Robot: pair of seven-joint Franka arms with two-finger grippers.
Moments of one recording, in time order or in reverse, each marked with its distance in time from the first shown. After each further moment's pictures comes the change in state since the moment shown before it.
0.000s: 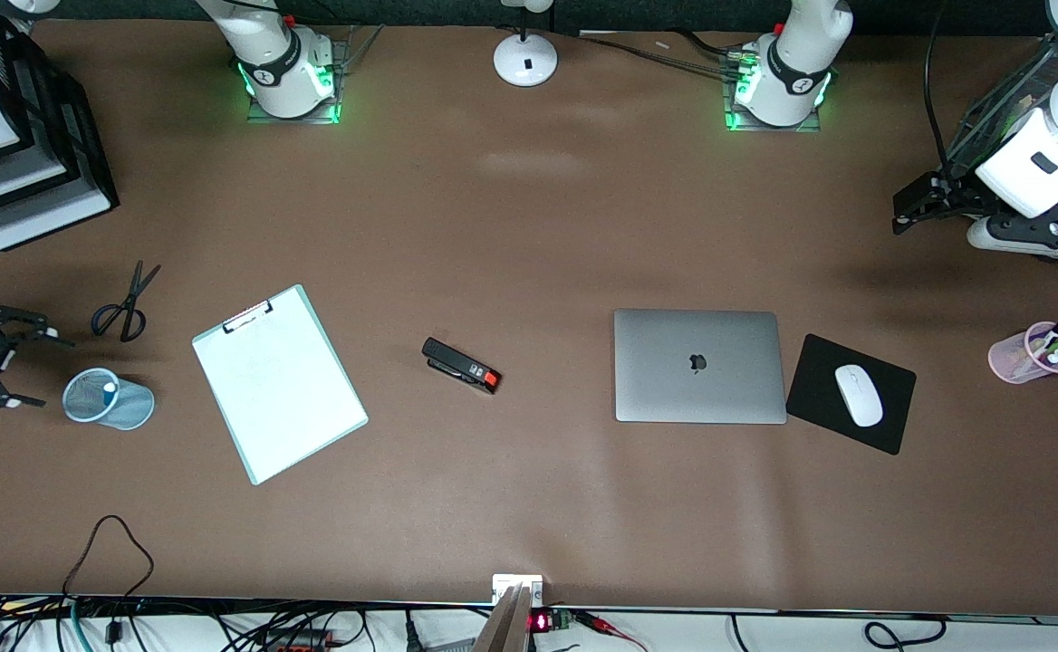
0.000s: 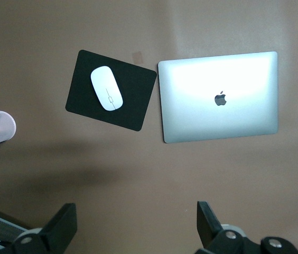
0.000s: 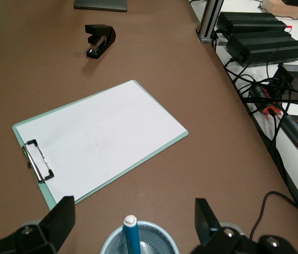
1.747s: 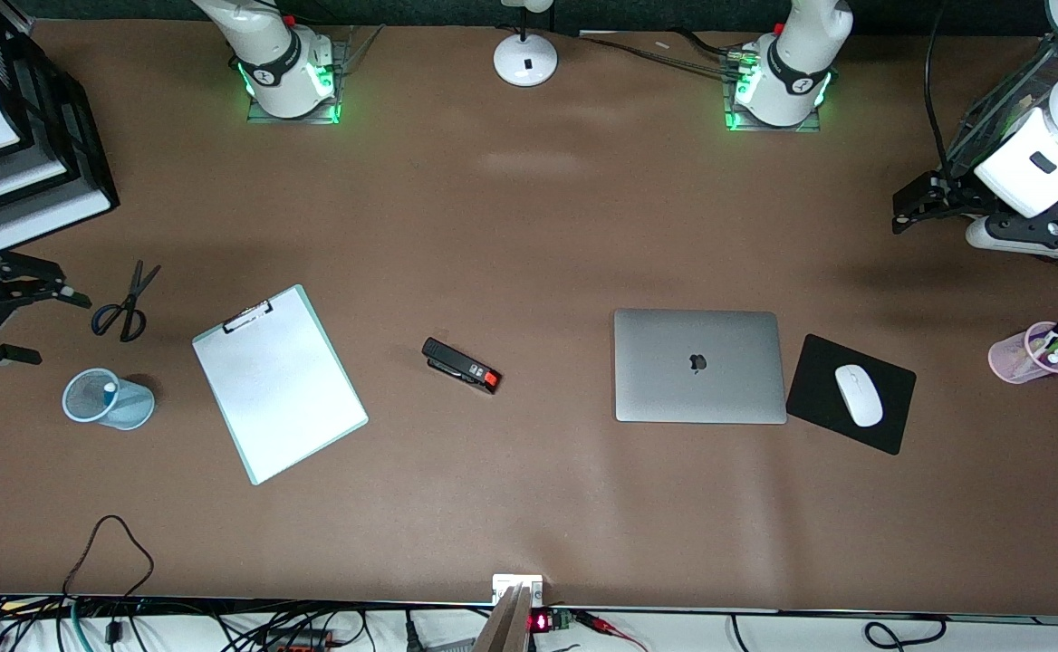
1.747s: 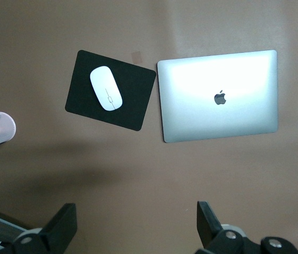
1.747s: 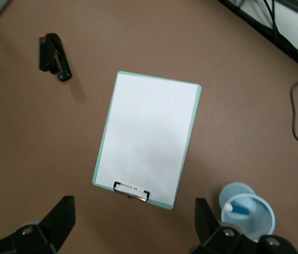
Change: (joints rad) left arm 0.001 0.000 -0.002 0.000 0.000 -0.001 0.008; right arm 0.355 -0.303 0.017 0.019 -0.537 -0.061 1.348
